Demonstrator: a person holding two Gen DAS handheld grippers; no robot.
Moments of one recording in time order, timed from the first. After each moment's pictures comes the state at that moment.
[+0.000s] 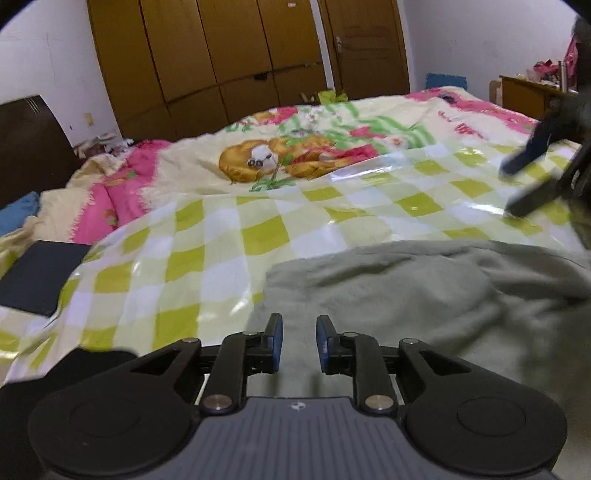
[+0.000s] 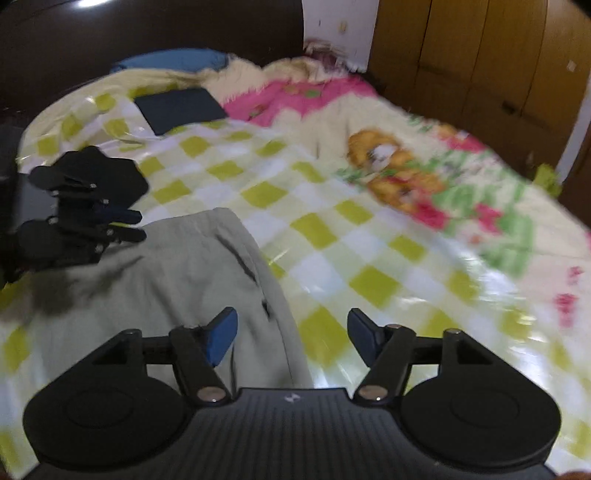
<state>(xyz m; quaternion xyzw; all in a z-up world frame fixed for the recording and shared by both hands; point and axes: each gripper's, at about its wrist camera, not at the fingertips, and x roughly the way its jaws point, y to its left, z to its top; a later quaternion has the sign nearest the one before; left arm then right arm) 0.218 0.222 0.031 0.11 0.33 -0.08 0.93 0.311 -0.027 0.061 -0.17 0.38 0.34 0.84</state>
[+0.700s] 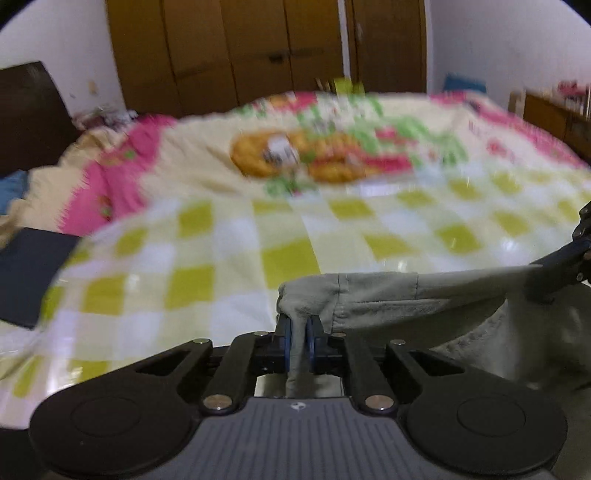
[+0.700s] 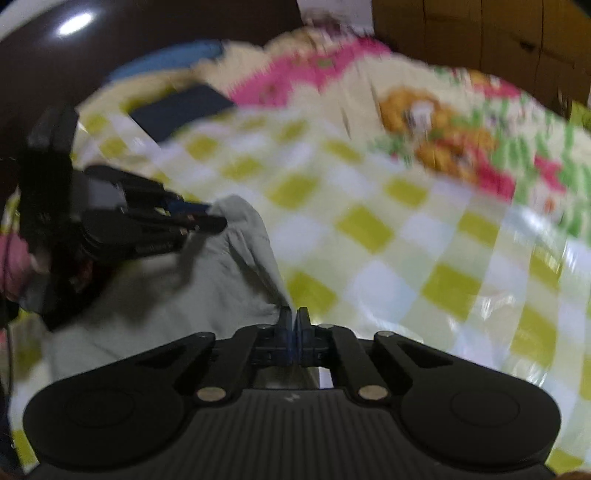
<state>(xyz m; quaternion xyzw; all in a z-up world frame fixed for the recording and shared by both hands) 0.264 0.244 0.056 0.06 0.34 -0.06 0.93 0.294 -0.005 0.085 -0.11 0.39 0.38 0.83</state>
